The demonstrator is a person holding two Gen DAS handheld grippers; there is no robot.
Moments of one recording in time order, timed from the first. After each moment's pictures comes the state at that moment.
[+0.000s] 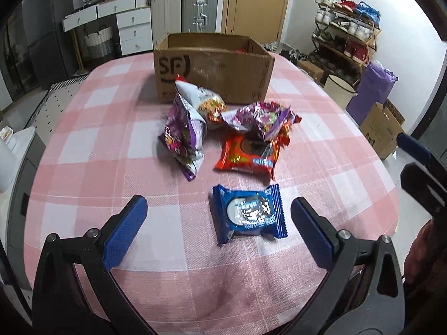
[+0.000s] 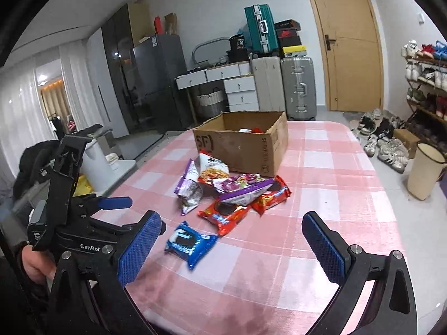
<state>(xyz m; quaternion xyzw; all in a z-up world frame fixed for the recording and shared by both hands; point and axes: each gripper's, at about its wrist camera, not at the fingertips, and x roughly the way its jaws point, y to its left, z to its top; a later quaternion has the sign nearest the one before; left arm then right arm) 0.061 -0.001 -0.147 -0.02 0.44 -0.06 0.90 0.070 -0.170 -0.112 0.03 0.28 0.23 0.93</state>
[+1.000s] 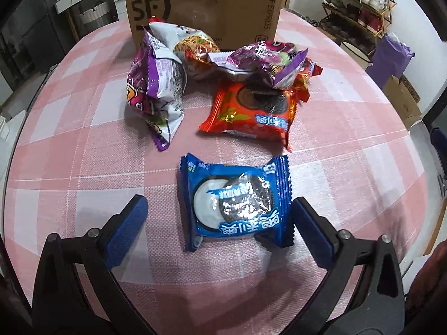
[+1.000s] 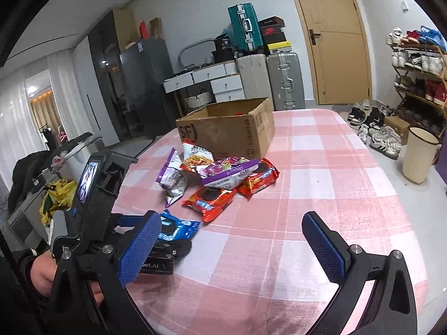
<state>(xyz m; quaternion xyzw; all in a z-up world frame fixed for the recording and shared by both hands) 0.106 -0.039 -0.220 0.01 0.52 -0.03 0.86 0.072 -0.181 -0.152 0.07 0.28 0.22 0.93</state>
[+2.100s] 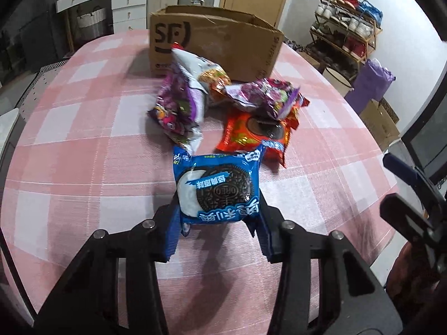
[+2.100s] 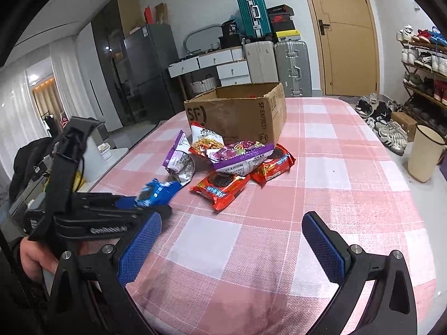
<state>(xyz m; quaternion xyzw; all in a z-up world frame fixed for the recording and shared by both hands) 0.083 0.009 -0.190 -0.05 0.46 -0.08 0.88 0.082 -0.157 -0.162 0.05 0.32 0.23 0.92</state>
